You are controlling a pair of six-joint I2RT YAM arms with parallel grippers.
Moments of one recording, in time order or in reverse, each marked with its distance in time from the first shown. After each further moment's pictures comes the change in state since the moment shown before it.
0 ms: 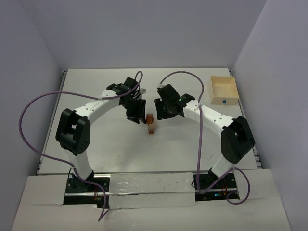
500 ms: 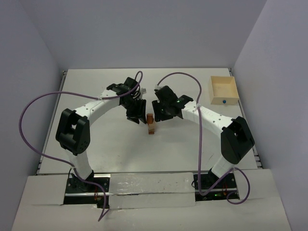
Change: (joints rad) left arm 0.000 0.000 0.000 0.000 0.003 0.000; right arm 0.031 0.000 0.000 0.000 -0.012 0.000
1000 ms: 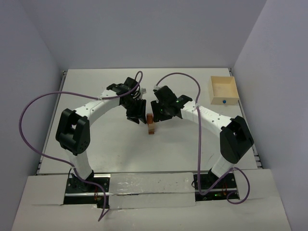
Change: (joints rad) left arm 0.000 0.000 0.000 0.000 0.000 0.000; right arm 0.006 0.011 0.007 0.005 -0.029 0.004
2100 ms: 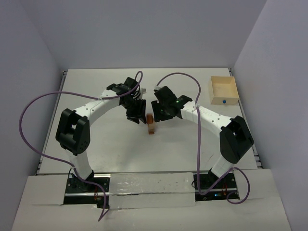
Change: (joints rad) left arm 0.000 0.000 0.000 0.000 0.000 0.000; right arm -0.002 0.001 -0.008 0.004 0.040 0.000
